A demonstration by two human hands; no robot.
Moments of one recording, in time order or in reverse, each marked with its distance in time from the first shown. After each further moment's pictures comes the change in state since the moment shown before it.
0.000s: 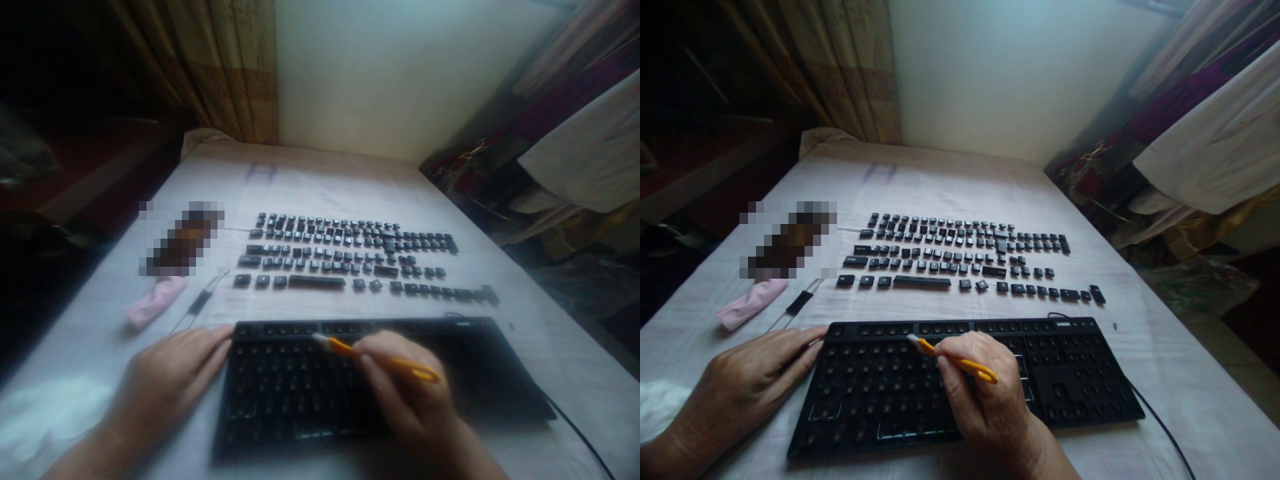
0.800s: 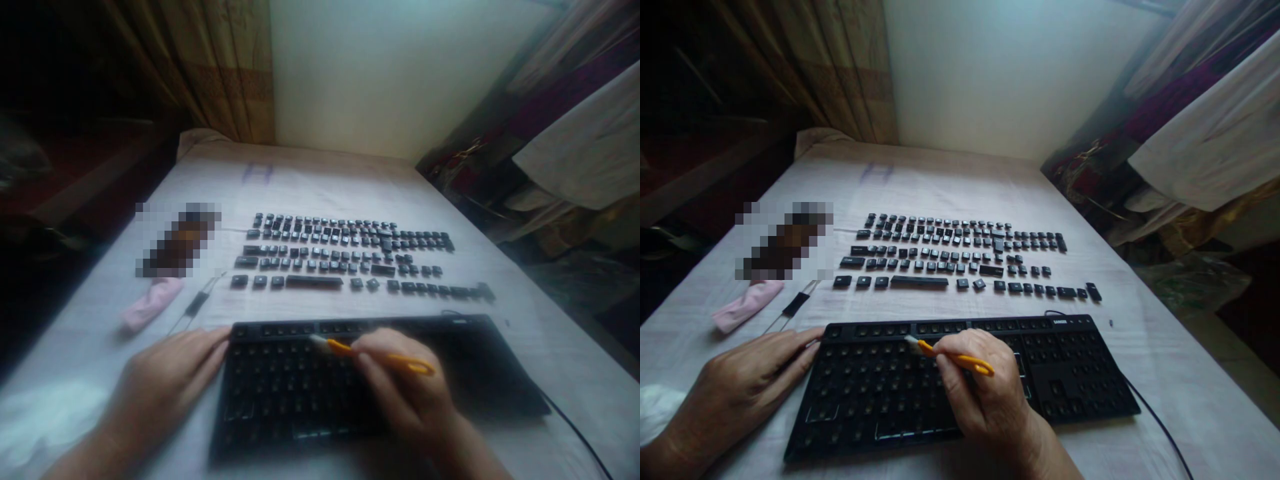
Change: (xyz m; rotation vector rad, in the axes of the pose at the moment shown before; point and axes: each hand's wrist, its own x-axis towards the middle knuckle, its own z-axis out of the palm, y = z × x) left_hand 0.000 -0.001 0.001 0.051 -0.019 0.026; right_hand 0.004 -0.001 -0.005 -0.021 0.008 -0.010
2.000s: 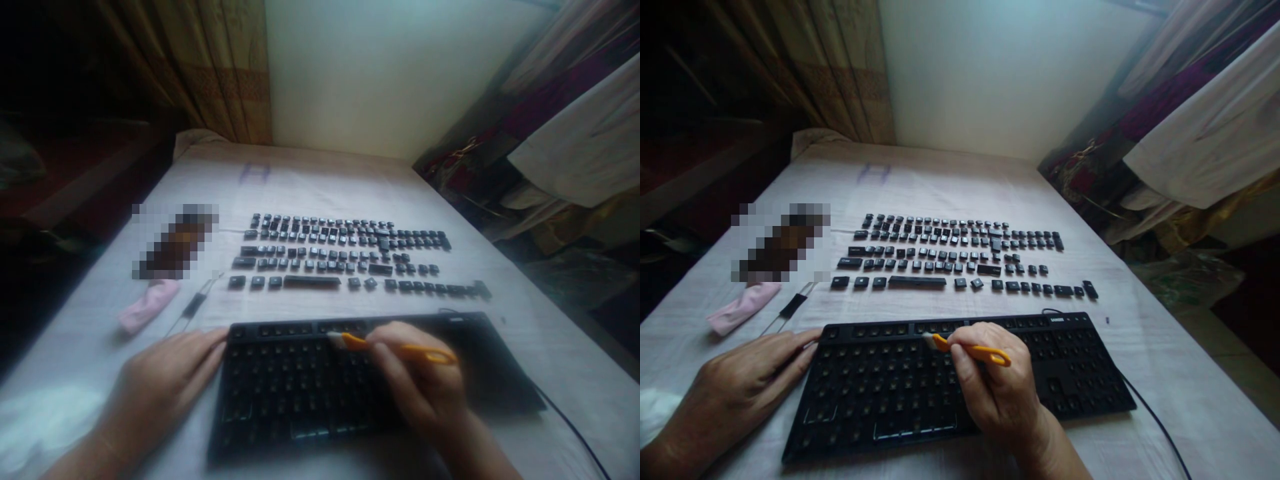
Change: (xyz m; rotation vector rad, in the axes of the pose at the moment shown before) left_hand -0.001 -0.001 0.000 0.010 0.011 0.008; right_hand 0.003 0.002 -0.010 -0.082 0.060 0.002
